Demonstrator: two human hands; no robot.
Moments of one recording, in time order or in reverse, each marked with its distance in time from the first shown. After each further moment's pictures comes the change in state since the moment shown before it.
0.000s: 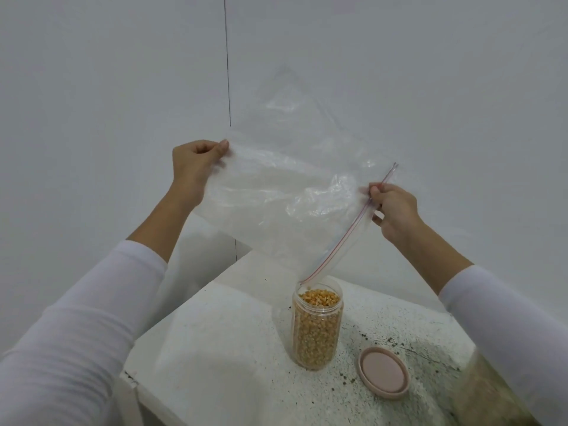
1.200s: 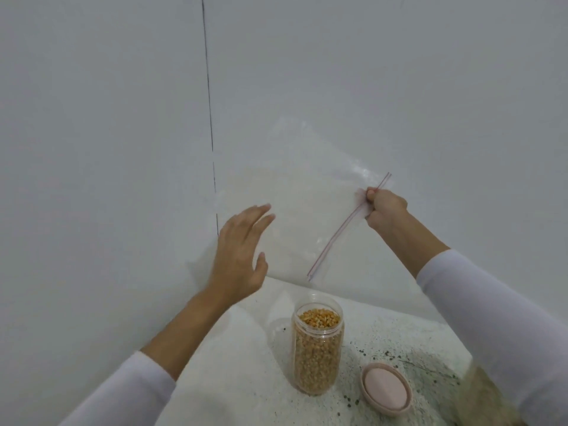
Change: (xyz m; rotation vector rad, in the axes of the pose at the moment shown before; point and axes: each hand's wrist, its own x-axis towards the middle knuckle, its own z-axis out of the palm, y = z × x) left_hand -0.078 -0.076 0.027 0.615 -0.256 0.914; right_hand 0.021 -0.026 0.027 0.447 0.268 0.105
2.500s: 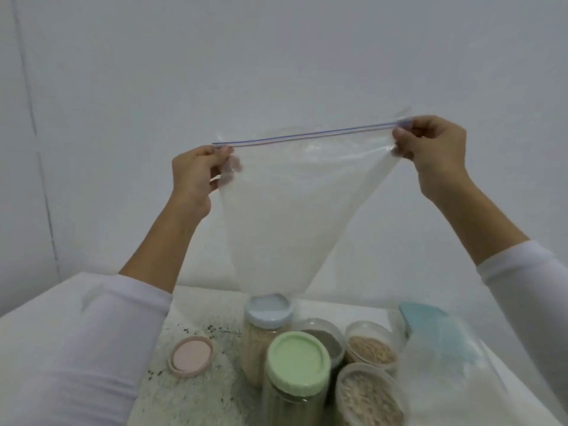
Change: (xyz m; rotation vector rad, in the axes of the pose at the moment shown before) left_hand 0.184 0.263 0.055 -1.269 0.146 -0.895; right_hand -0.075 -0.304 -0.252 -0.623 -0.103 -0.962
